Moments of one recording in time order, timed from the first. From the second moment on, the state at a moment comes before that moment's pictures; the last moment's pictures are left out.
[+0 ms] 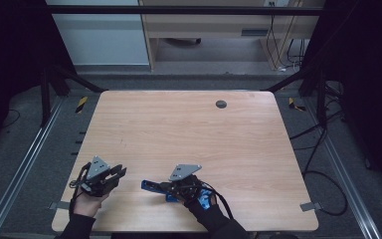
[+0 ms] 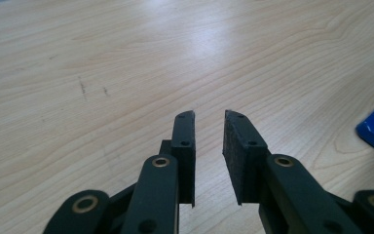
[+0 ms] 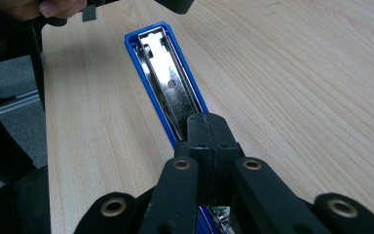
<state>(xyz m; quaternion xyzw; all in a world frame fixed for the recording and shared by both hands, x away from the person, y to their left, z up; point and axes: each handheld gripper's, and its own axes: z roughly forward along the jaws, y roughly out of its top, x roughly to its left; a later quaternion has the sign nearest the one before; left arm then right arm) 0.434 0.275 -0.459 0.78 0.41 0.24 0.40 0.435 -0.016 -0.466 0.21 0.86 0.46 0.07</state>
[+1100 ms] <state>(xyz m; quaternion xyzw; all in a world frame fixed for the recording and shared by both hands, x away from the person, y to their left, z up) 0.434 0.274 -0.462 0.79 0.41 0.24 0.39 0.432 -0.043 -0.459 0.23 0.85 0.47 0.07</state>
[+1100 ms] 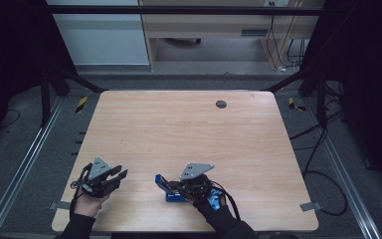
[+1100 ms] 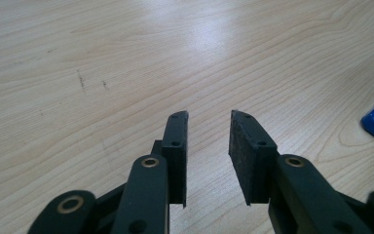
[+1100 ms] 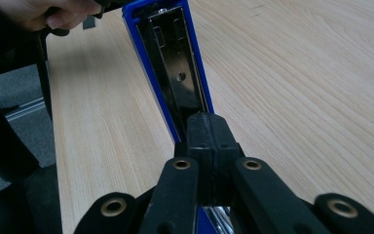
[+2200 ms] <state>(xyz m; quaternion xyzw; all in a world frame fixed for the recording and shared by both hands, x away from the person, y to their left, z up) 0.432 0.277 -0.460 0.78 0.42 0.24 0.39 0.431 -0.067 -0.455 0.25 0.84 0.48 0.08</state>
